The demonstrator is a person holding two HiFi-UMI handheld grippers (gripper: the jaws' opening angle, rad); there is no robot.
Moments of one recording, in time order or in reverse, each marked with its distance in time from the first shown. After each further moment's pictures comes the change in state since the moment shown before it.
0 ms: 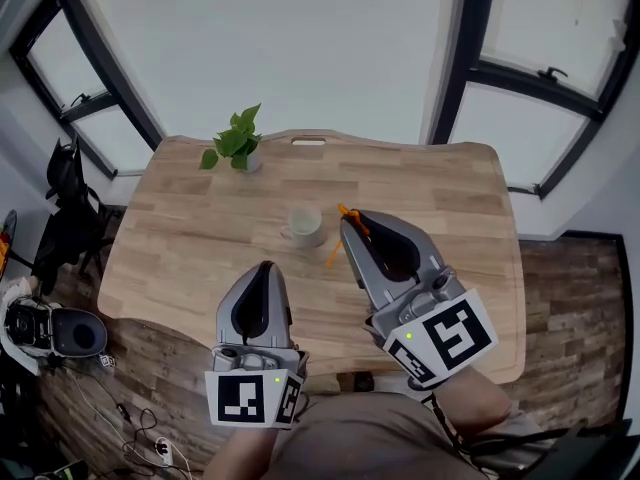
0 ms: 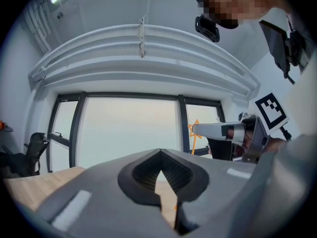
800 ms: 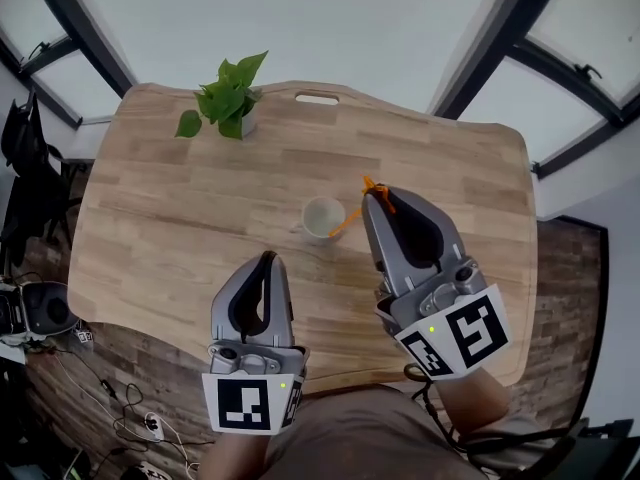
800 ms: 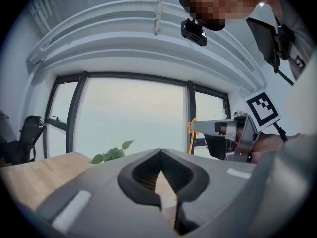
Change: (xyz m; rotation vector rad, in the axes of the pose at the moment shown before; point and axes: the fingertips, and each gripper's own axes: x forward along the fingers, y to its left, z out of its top) left arm 0.085 0.096 -0.078 -0.064 0.120 -0.020; right arm 0.123 -0.048 -0.088 0.047 0.121 -0.084
